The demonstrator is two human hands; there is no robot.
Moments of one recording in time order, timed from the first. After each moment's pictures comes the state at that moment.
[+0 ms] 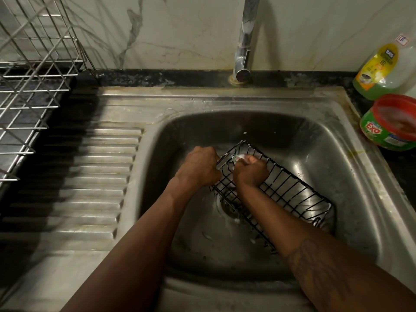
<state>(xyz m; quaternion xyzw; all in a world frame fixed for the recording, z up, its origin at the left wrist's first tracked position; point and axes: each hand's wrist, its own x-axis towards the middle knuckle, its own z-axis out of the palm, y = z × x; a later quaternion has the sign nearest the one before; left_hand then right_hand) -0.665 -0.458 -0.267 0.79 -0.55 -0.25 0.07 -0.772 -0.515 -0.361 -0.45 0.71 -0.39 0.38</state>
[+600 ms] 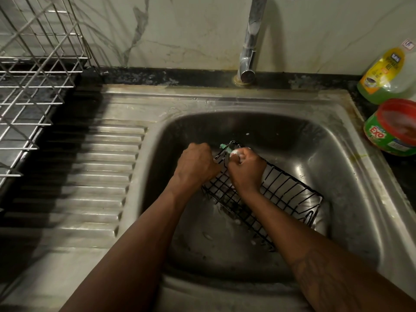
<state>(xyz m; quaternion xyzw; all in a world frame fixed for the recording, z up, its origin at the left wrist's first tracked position) -0.662 -0.452 -0.253 0.83 -0.50 -0.22 0.11 -0.780 -0.500 -0.331 -0.67 0.55 -0.38 0.31</state>
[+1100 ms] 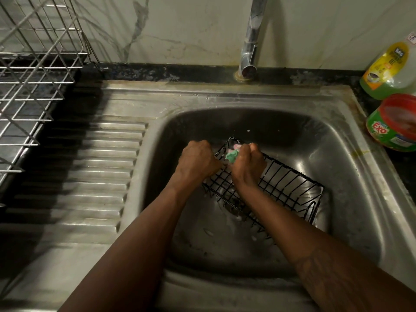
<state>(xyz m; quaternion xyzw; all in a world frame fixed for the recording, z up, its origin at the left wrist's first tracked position) -0.665 -0.452 -0.247 0.84 -0.47 -0.24 0.10 -0.766 -0.496 -0.321 -0.50 0.61 -0.44 0.43</state>
